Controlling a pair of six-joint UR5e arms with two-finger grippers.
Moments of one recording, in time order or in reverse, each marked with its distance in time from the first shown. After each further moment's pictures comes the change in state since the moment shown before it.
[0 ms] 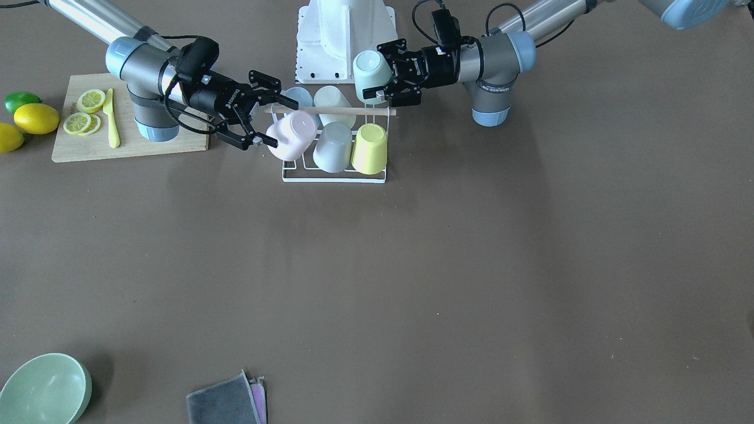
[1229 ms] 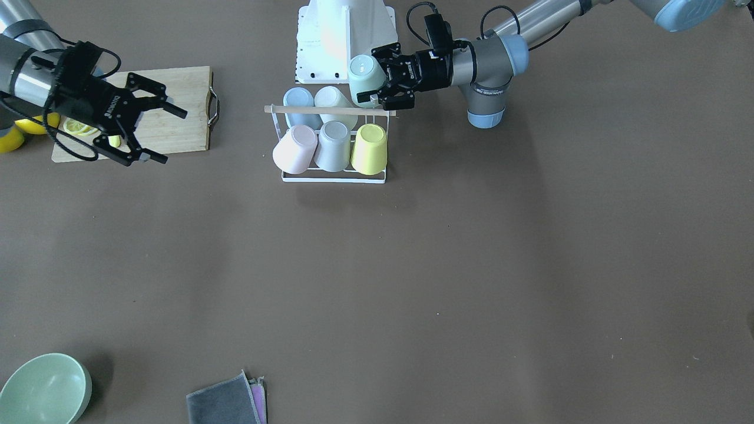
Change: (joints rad) left arm 0.006 -0.026 0.031 0.005 -0.003 0.000; right arm 0.535 -0.224 0.161 -0.390 0.872 0.014
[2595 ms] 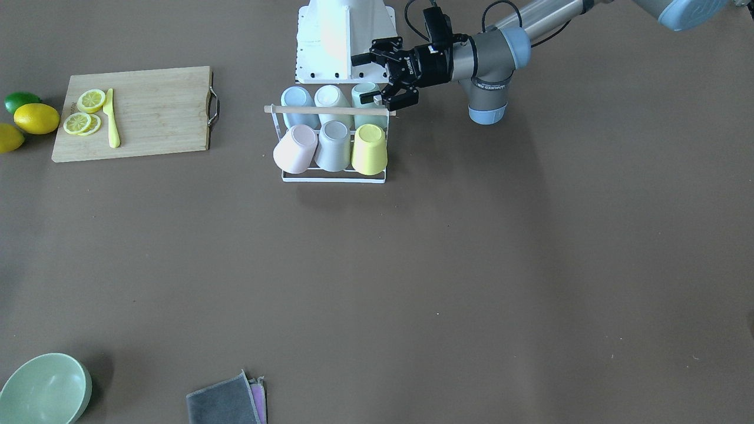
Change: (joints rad) left arm -0.033 0.017 -0.099 0.124 0.000 -0.009; right arm 0.553 -0.163 0.044 -1.258 0.055 -0.114
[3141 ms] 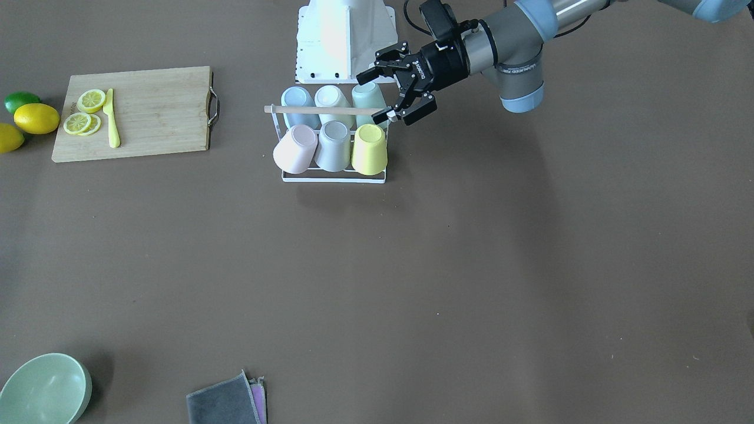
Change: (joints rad) left arm -0.165 0.041 -0.215 0.457 -0.083 -0.001; right arm 0.153 0.091 0.030 -0.508 -0.134 -0.232
